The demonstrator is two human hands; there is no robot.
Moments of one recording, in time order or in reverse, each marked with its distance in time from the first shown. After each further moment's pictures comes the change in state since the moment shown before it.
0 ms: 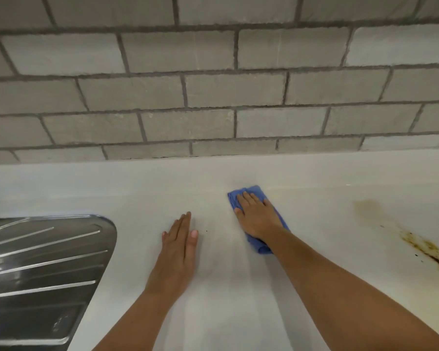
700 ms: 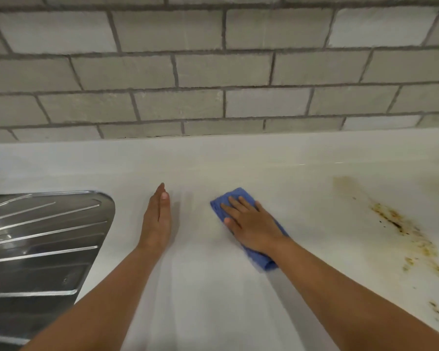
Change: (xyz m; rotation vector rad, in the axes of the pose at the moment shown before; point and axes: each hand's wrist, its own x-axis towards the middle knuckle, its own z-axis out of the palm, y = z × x) left_hand -0.001 0.004 -0.013 -0.405 0.236 -0.177; right_hand -0.101 -0.005 0.004 0.061 0.043 -0.169
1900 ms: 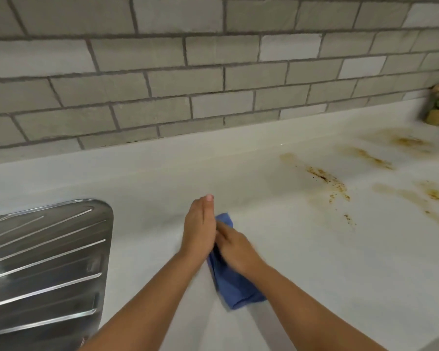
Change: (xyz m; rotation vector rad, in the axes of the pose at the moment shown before) left_hand -0.117 0.076 -0.004 -0.029 -0.388 0.075; right_hand -0.129 -0.118 0.003 0.737 0.232 0.320
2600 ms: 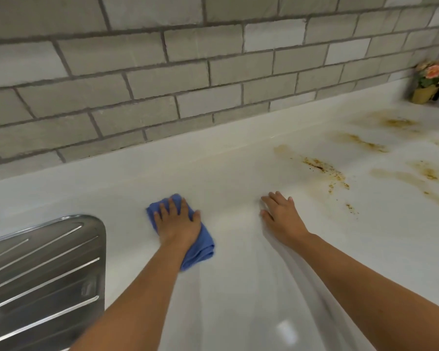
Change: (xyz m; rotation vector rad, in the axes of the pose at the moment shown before) left_hand 0.076 -0.064 -0.018 1.137 -0.251 -0.112; right_hand 0.029 0.063 -0.080 -0.532 0.183 0.127
